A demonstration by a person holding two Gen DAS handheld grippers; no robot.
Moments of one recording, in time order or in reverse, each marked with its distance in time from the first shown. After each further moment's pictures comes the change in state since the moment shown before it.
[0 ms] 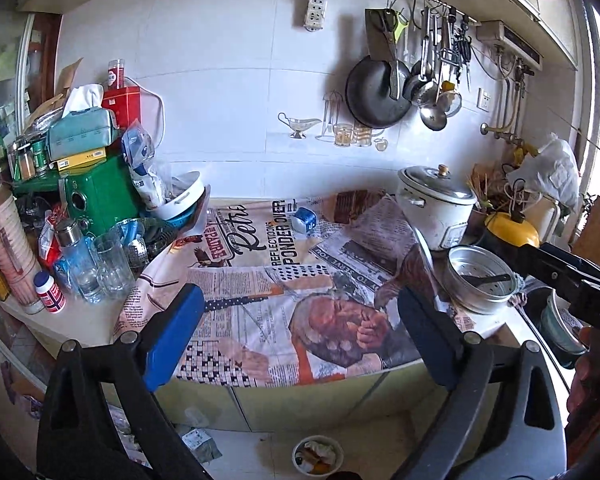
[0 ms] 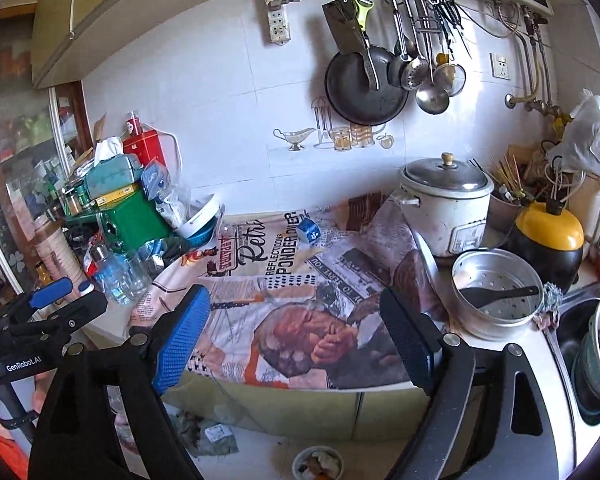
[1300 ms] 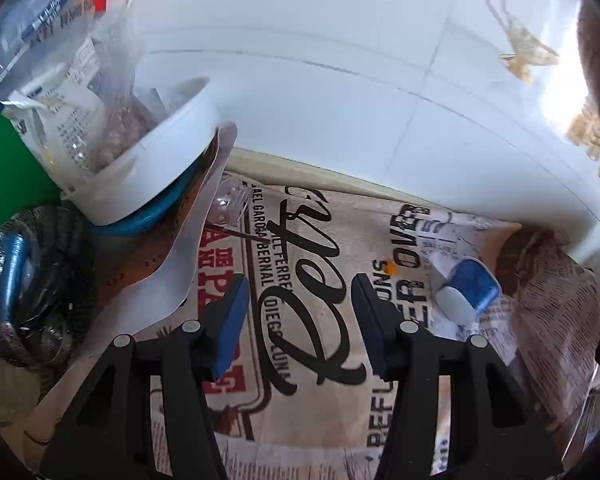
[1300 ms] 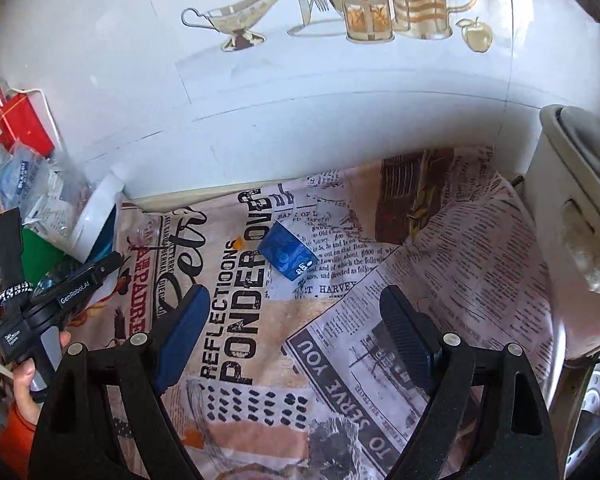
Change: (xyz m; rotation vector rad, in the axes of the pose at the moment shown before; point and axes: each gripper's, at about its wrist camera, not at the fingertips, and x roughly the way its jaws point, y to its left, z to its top) left arm 0.511 0.152 0.087 -0.269 0.325 0.202; right arm 0.415 -0.047 0.096 0.083 0.376 -0.011
